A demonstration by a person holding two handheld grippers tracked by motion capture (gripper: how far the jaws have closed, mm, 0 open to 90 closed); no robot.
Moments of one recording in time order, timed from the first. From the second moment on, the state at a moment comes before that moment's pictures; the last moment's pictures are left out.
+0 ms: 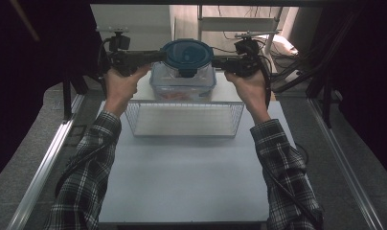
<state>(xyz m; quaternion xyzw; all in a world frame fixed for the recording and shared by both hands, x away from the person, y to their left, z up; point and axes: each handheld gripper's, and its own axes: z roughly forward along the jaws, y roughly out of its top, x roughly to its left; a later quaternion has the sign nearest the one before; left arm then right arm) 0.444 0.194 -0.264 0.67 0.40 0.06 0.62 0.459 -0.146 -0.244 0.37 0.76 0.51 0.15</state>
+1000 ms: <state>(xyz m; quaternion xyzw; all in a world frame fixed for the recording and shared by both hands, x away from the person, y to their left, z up) 0.338 0.188 -0.362 0.76 0.34 0.11 0.54 0.380 -0.167 -0.331 0.29 0.80 0.50 0.15</state>
